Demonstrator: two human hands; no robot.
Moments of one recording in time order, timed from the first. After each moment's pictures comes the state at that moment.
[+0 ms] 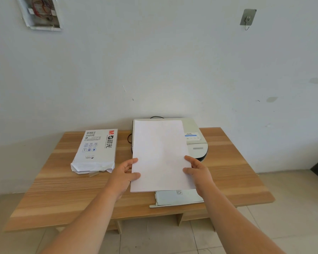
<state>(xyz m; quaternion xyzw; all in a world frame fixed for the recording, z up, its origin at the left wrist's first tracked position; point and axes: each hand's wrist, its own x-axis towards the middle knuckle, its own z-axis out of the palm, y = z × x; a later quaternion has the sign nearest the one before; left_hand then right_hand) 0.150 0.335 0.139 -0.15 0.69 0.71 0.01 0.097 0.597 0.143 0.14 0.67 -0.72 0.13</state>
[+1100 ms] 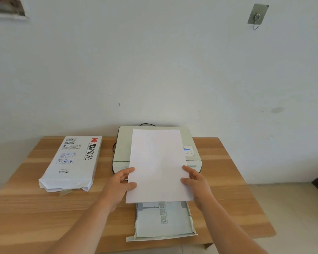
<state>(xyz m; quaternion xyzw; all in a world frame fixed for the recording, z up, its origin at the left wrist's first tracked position) 0.043 0.378 0.117 -0.17 0.68 0.71 0.04 -0.012 0.643 0.131 0.15 0.65 -0.73 0.15</state>
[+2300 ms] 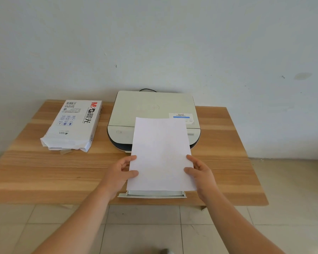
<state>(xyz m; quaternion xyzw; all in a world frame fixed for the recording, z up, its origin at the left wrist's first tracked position) 0.093 0.448 0.087 -0.22 0.69 0.69 0.08 0.026 0.712 0.084 0.16 0.65 -0.72 0.19</state>
